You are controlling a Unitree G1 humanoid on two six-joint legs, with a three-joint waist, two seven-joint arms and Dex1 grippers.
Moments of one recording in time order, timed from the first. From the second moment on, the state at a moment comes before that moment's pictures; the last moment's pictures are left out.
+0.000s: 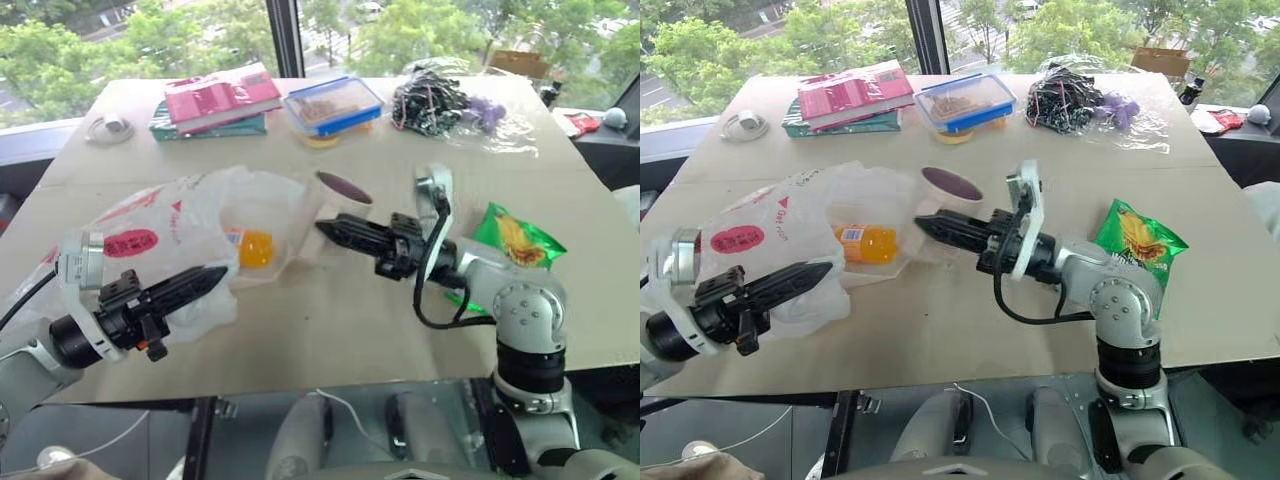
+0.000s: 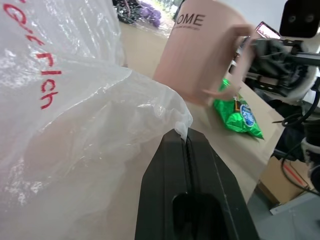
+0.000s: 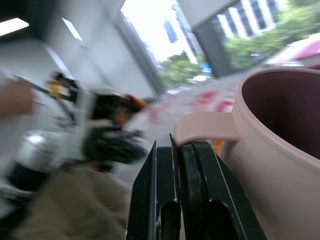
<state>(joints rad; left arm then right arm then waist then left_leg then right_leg) 0.28 0.86 0.74 -0.52 -1.31 0.88 -0.76 -0.51 -0.04 -0.02 -0.41 0.92 1.02 0.64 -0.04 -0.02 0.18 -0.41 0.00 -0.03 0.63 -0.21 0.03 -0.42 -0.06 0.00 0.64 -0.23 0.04</state>
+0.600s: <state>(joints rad) 0.45 0.85 0.99 -0.58 -1.69 0.88 -0.63 -0.72 0.13 0.12 0.26 0.89 0.83 0.82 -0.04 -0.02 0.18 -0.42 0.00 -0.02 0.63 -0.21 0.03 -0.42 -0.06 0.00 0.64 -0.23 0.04</state>
